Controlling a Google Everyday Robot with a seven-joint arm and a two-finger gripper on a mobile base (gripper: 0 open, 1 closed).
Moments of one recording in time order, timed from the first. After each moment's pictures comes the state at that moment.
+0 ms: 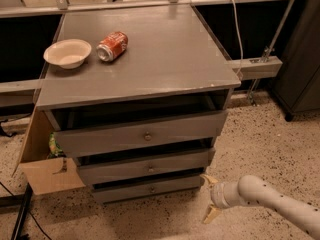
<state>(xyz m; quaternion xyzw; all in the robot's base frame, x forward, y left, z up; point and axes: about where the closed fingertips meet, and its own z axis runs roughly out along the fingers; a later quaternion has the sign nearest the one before) 0.491 -0.180 0.340 -0.66 0.67 0.12 0.30</state>
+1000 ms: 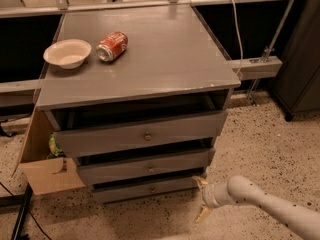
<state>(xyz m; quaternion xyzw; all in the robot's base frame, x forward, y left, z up) 0.508 -0.156 0.288 -0.67 0.66 0.14 0.31</state>
